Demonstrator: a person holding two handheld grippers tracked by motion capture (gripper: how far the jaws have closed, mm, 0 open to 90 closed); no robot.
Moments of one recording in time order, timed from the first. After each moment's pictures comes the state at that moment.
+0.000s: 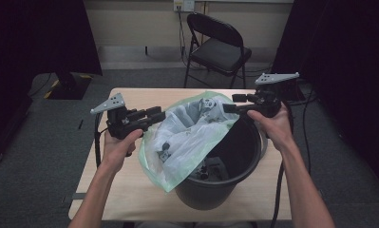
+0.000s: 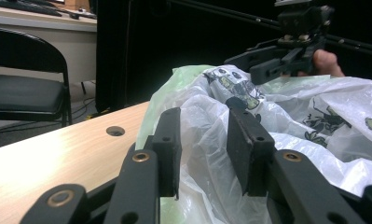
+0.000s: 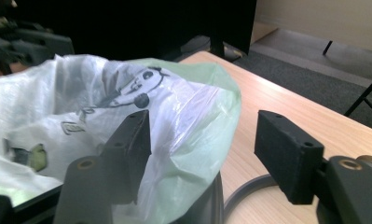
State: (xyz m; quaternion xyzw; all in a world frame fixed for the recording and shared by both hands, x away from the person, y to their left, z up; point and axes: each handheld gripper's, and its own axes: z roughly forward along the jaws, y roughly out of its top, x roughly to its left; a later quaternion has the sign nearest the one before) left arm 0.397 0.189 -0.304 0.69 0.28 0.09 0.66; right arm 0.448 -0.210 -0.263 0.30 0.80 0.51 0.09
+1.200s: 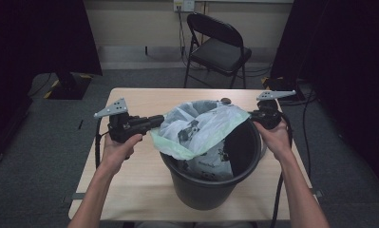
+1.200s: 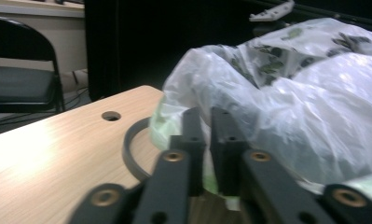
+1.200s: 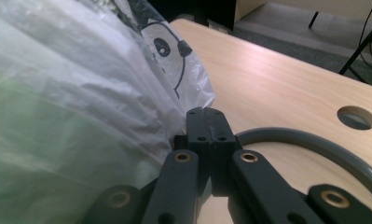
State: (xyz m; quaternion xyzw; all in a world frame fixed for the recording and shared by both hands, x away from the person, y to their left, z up) left arm 0.400 0.193 -0.318 0.72 0.26 0.08 0.64; right arm 0.456 -0.236 -0.322 0.34 0.79 0.49 0.11
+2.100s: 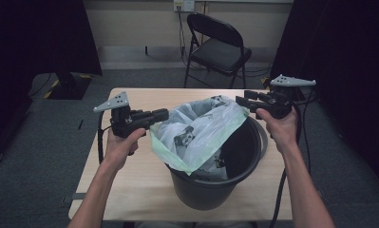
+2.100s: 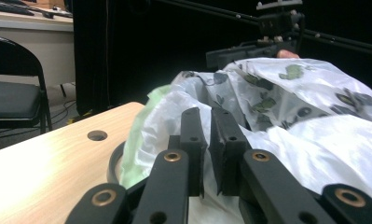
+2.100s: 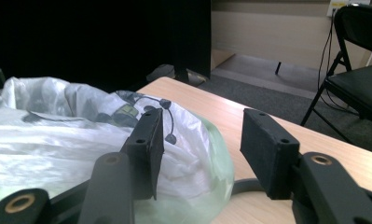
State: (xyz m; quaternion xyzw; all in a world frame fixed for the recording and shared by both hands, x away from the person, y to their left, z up) left arm 0.394 0.185 -0.300 0.71 0.24 0.07 0.66; right arm 0.445 -0.240 -0.269 0.36 0.74 0.55 0.17
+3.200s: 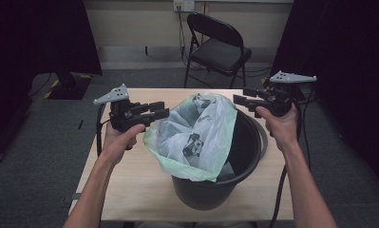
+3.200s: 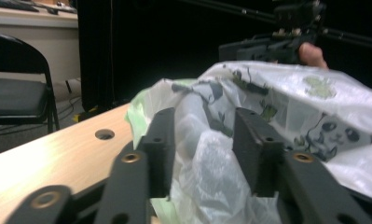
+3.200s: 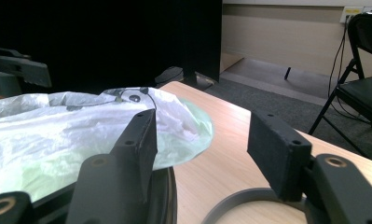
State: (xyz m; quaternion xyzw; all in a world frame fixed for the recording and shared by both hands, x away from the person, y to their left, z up) left arm 0.408 0.182 -0.294 0.72 0.25 0.06 0.65; right arm 0.440 -0.234 -0.257 0.34 0.74 0.56 0.16
